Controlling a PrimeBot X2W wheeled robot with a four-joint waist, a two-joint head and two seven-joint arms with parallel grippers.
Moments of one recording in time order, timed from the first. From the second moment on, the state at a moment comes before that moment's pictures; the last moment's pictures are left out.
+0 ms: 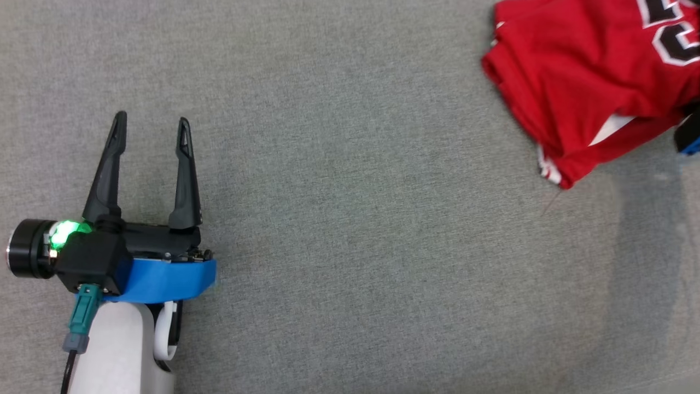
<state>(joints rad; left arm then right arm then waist) -0.28 0.11 -0.05 0.02 -0.01 -0.08 -0.26 -0.87 -0.49 0.17 0.76 0.27 0.13 -0.26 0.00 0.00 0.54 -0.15</state>
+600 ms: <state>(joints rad) -0.31 0.14 -0.05 -0.03 -0.01 -0.07 -0.26 -1.14 -0.59 0.17 1.12 0.27 0.13 -0.25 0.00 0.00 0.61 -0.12</state>
